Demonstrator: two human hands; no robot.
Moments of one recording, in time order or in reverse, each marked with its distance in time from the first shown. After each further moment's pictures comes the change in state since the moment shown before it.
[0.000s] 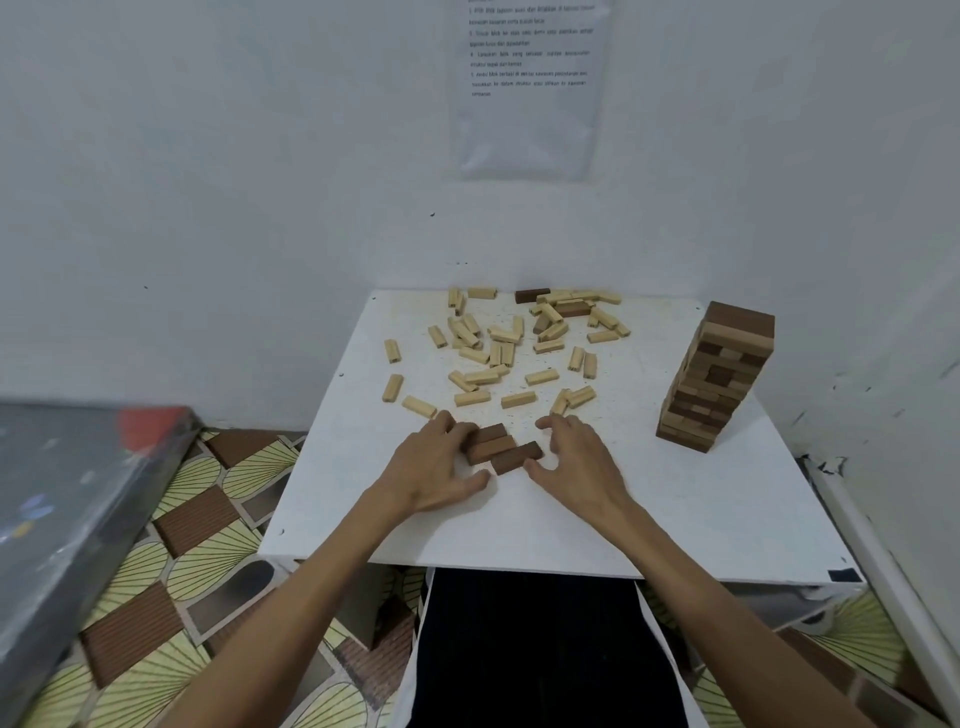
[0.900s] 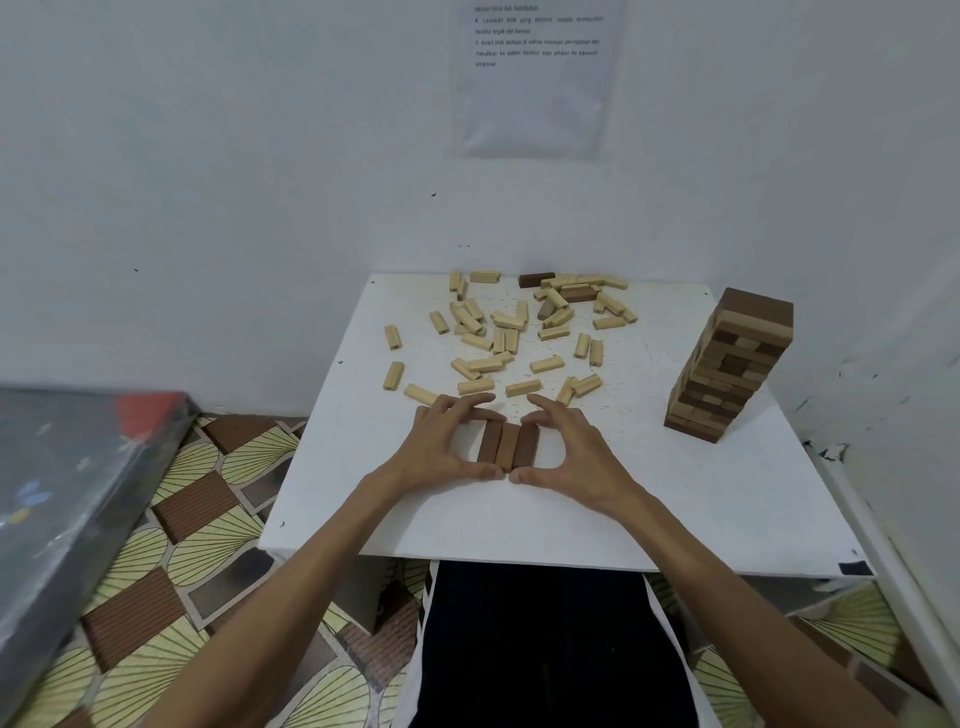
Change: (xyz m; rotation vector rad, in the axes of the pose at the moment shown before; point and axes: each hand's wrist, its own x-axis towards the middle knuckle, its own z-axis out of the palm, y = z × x) left_hand 0.016 -0.019 0.010 -0.368 0.003 0.146; right_hand 0.006 0.016 0.005 0.254 -0.176 -0.033
